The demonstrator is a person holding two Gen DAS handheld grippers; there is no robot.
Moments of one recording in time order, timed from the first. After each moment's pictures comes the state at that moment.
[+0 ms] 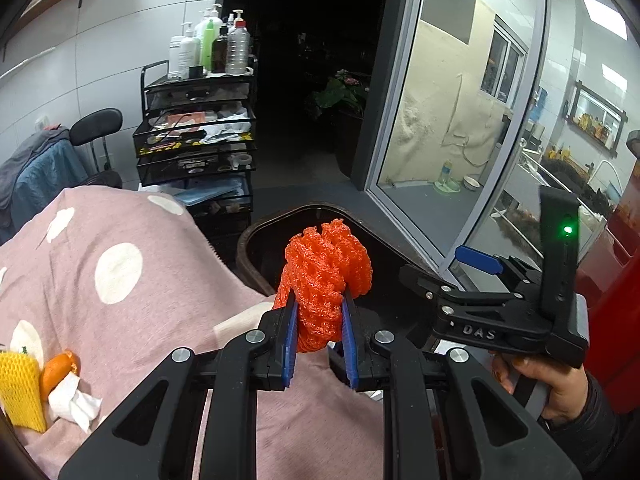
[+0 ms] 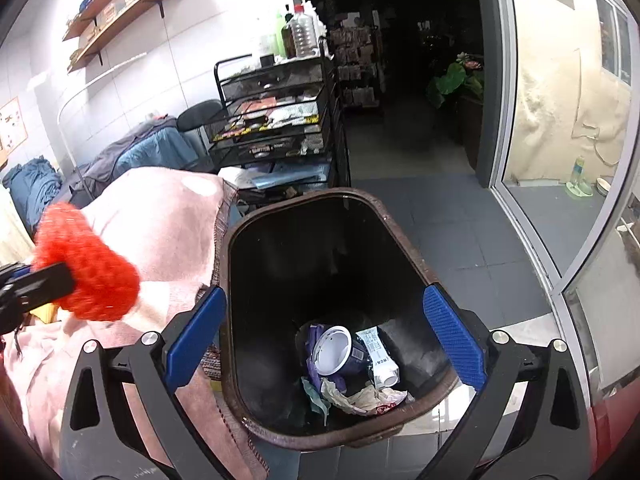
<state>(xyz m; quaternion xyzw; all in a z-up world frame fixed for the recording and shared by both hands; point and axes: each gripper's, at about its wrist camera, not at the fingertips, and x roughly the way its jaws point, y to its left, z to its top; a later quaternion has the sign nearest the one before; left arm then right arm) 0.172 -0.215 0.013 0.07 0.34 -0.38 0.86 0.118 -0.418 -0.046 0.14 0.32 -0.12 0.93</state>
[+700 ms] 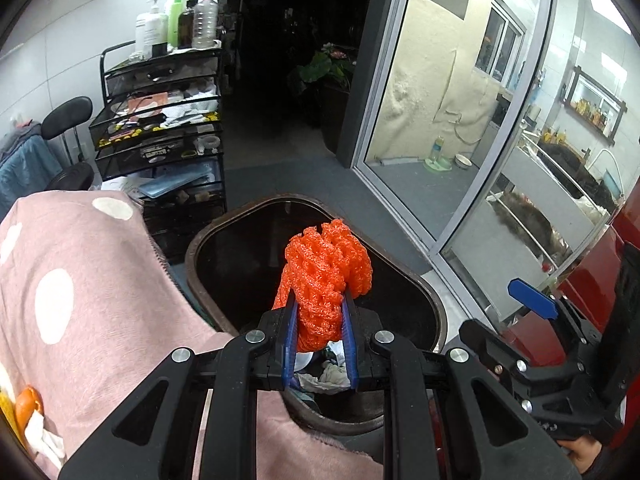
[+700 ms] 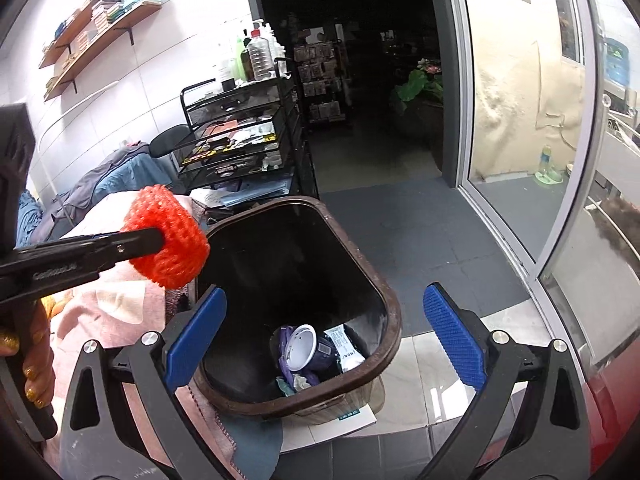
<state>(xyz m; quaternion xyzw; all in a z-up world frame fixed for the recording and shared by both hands) 0.199 -0.287 -0.005 0.09 0.38 -0.40 0.83 0.068 -0.442 -0.042 0.16 0.30 -0.17 0.92</state>
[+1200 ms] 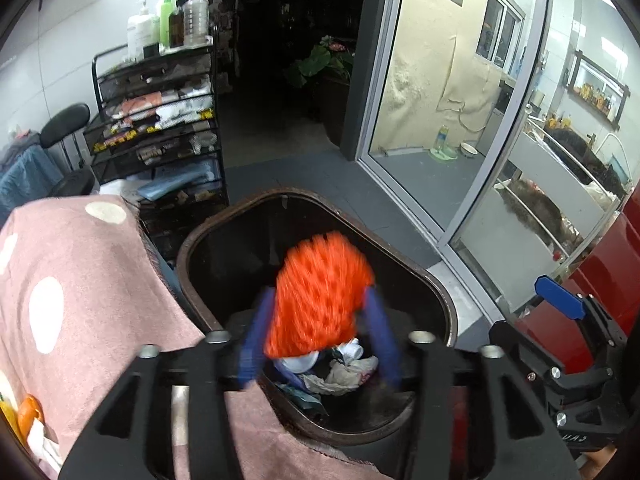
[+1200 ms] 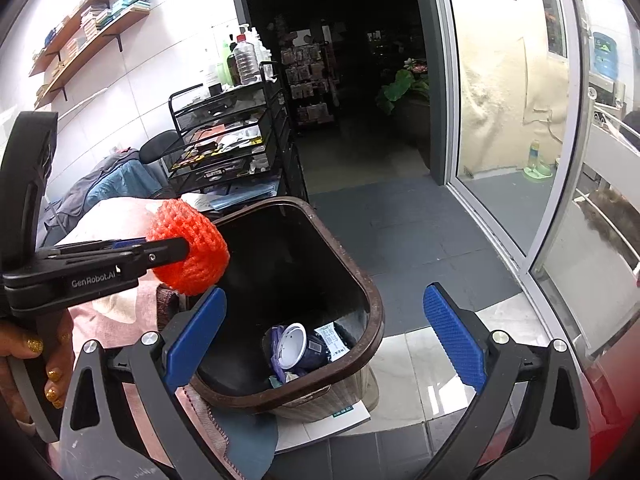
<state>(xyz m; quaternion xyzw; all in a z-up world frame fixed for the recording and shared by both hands) 0.195 -0.303 -0.013 0.12 0.37 -0.39 0.83 0.055 -0.448 -0.041 0.17 0.29 -0.20 0.92</state>
